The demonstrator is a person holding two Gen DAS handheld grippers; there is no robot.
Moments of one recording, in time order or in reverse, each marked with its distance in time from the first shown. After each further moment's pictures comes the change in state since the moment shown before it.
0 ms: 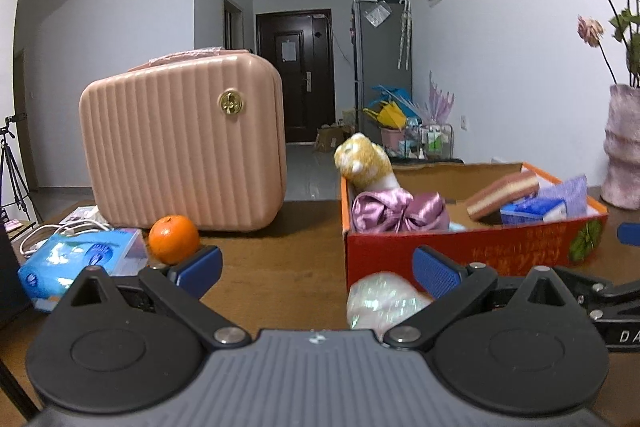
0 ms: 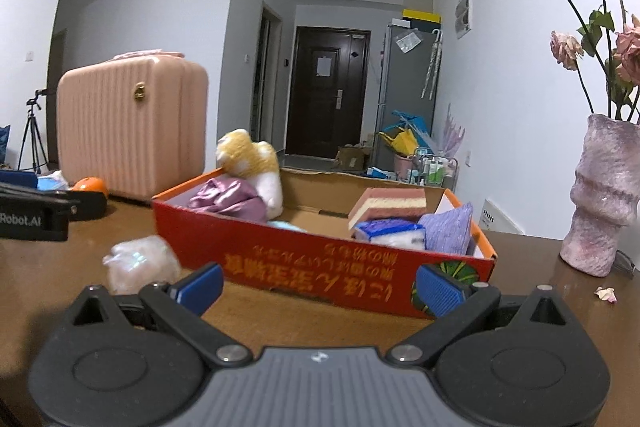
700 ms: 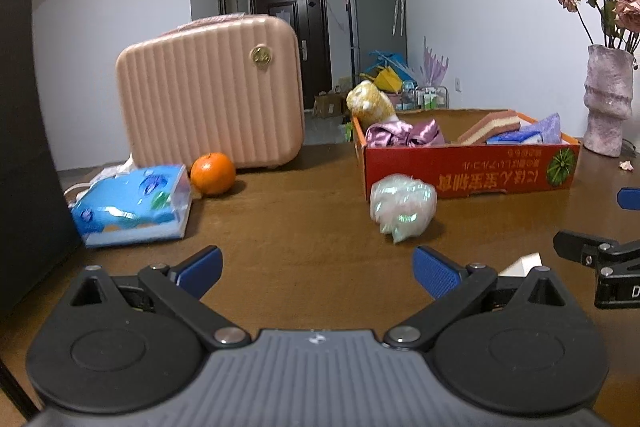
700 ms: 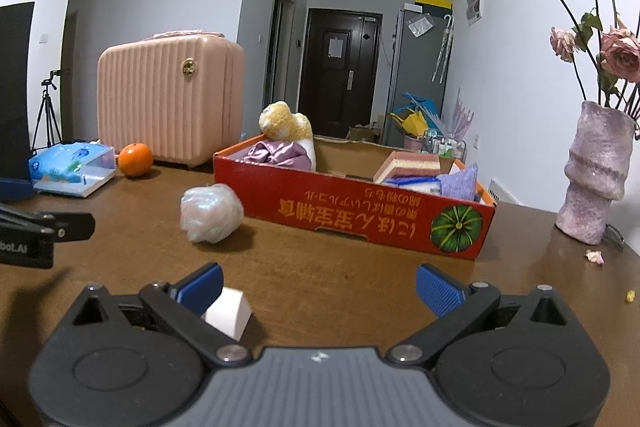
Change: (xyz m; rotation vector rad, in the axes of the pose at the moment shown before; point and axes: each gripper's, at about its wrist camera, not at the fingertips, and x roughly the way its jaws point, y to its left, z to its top) left arm -0.076 0.032 -0.045 0.041 0.101 -0.009; right arm -0.068 0.033 -0.026 -0.013 0.067 0.023
